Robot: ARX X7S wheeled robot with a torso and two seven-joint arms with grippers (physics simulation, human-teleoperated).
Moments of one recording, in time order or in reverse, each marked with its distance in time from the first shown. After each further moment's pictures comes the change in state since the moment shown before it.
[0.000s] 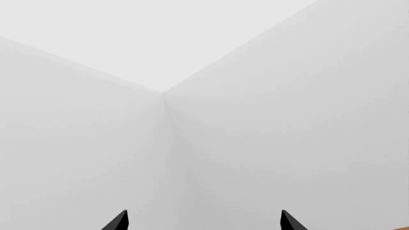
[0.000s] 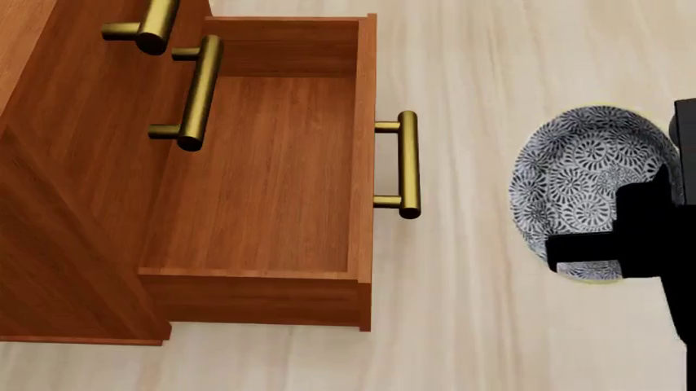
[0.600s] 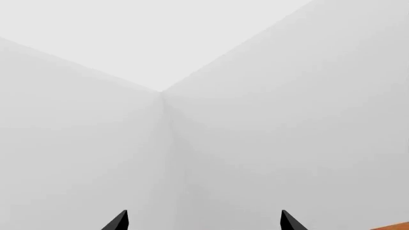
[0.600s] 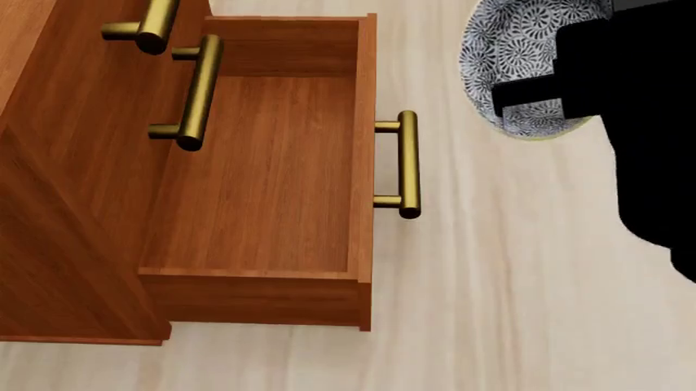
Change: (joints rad) left arm 0.029 0.002 0.002 -0.007 0.018 0.028 0.009; right arm 0.450 -0.148 -0.402 0.432 -0.269 -0.171 -0.226
